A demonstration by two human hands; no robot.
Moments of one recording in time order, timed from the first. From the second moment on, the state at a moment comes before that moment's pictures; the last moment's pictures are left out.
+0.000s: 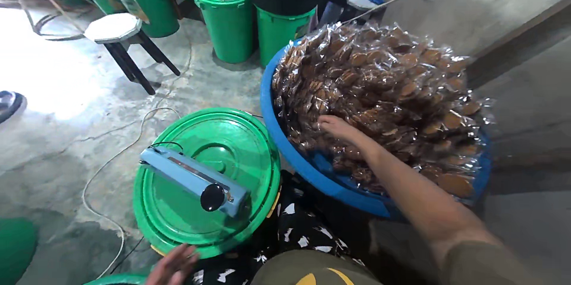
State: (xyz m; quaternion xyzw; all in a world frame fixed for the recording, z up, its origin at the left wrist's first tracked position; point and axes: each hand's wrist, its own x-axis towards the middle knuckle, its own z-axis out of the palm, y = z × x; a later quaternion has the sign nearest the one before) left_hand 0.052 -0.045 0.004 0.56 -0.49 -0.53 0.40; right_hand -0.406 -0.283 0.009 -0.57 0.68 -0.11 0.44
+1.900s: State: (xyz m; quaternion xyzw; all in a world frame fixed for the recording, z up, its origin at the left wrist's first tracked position) left_hand -0.040 -0.064 -0.044 0.21 -0.21 -0.81 0.51; right_hand -0.264 -0.149 0.023 -0.74 0.32 -0.19 0.56
